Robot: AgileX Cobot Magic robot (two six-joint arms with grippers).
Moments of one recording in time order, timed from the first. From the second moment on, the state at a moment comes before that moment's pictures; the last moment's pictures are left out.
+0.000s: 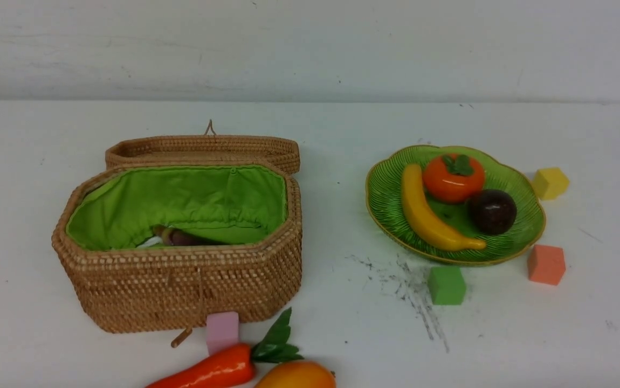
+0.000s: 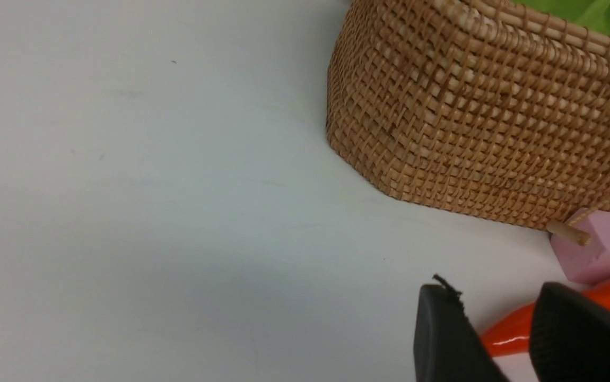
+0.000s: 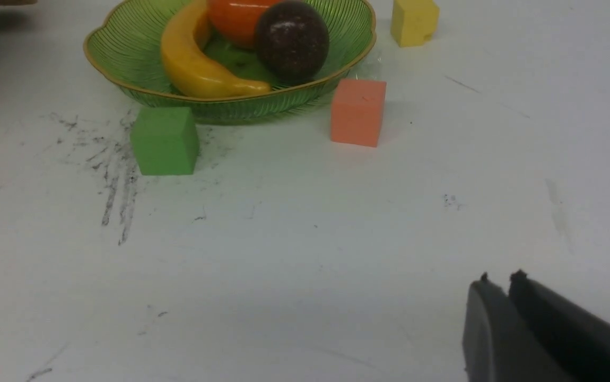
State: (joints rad) right arm -0.03 -0.01 0.01 0.15 0.39 -0.15; left arm -0.04 -0.01 0.03 -0.02 0.37 -0.31
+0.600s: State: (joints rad) right arm -0.03 -0.01 0.01 0.15 0.39 -0.15; left arm -0.04 -0.01 -0.06 -0.19 -0.18 -0.49
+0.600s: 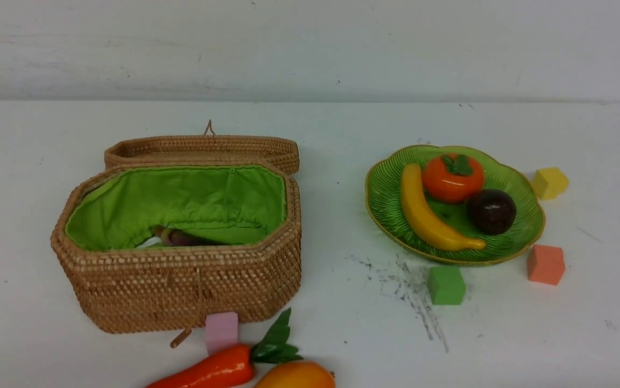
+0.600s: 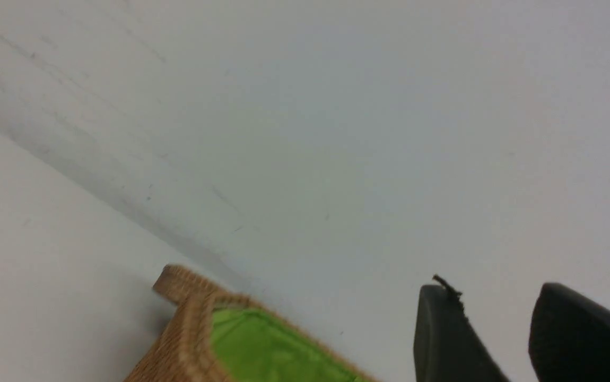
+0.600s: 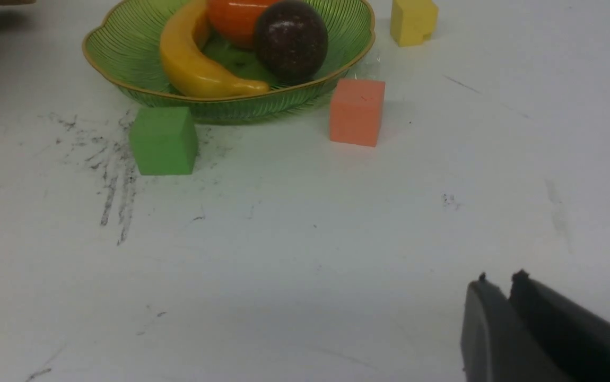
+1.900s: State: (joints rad) right arm -0.03 -0.01 0.01 0.15 0.39 -0.15; left arm -0.04 1.02 -0.65 -0.33 0.78 0.05
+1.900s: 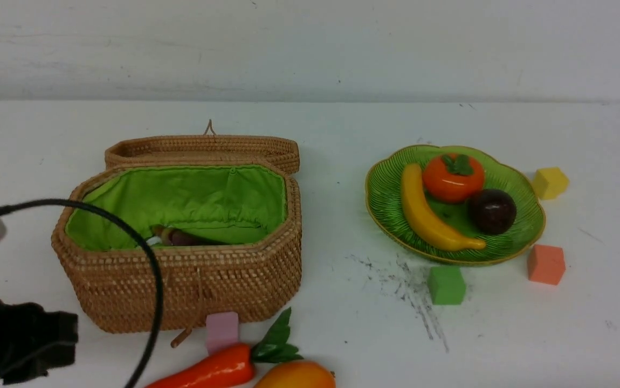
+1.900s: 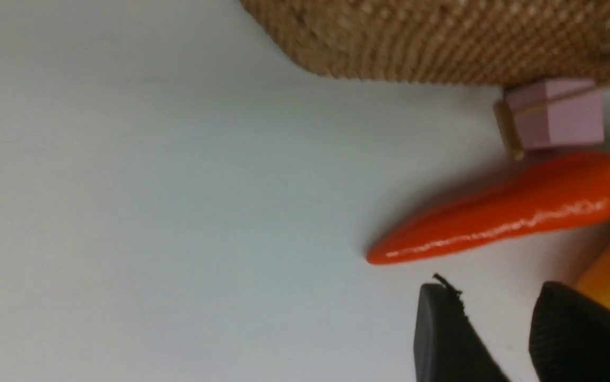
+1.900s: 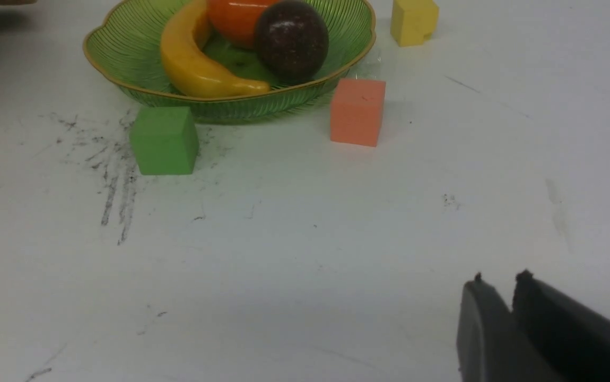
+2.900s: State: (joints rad) right arm -0.03 -0.01 0.01 0.15 0.39 -0.15; left arm -0.42 1.47 -0.85 -0.04 0.69 0.67
